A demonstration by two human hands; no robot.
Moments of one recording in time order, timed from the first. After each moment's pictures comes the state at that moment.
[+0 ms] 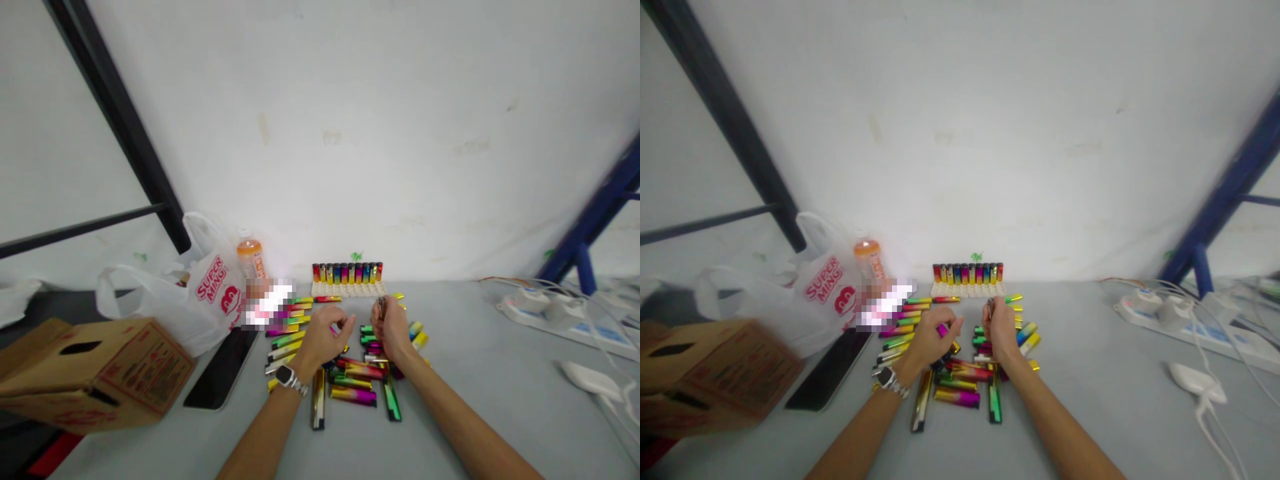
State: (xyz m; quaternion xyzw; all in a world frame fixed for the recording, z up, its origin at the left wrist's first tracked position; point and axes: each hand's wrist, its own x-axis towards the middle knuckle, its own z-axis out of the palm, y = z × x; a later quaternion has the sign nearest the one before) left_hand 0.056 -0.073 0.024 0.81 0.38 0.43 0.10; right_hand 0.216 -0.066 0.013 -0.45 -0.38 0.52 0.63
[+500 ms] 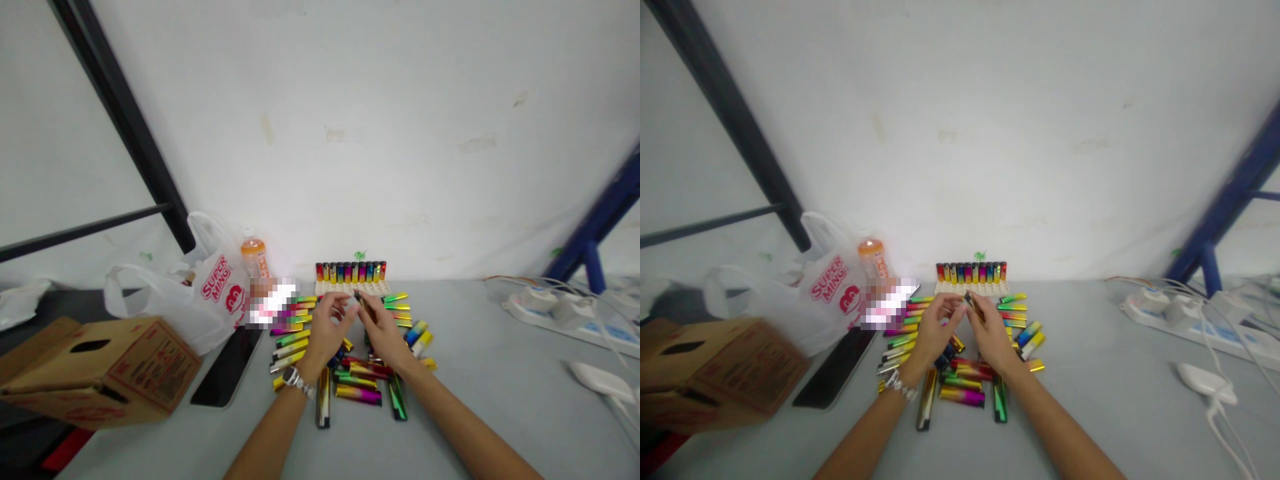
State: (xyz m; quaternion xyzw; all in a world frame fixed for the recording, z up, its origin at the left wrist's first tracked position) left_hand 0.065 -0.065 0.017 0.67 0.42 0.55 0.28; right_hand 0.206 -0.076 0.010 -0.42 -0.65 0.30 0.56
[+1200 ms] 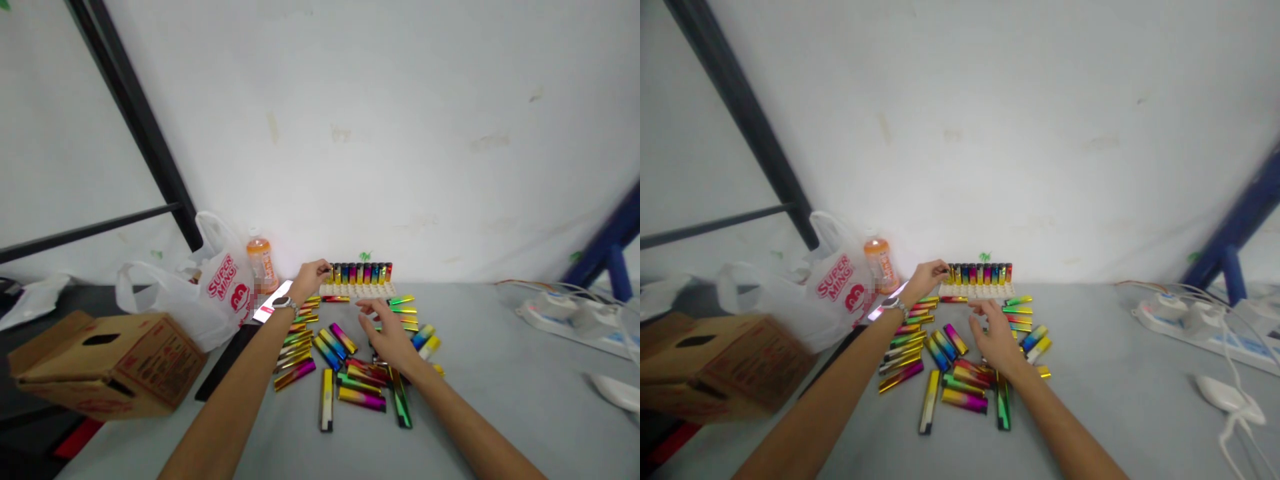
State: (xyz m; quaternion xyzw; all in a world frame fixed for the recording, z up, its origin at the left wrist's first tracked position) left_hand 0.000 0.062 0.044 0.77 0.46 0.39 0.19; right_hand 0.215 -0.077 0.011 -0.47 -0.72 0.22 0.47
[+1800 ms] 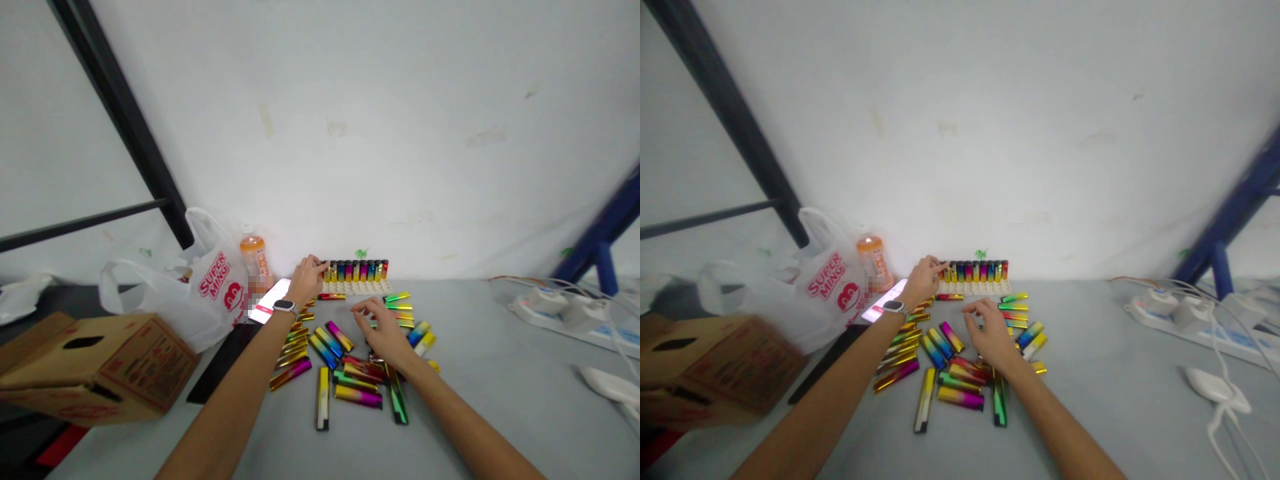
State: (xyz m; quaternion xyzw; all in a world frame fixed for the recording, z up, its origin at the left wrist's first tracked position) left_hand 0.004 0.055 0.030 0.82 0.49 0.28 -0.09; right_hand 0.214 -0.075 0.011 -0.46 -0.72 0.22 0.46
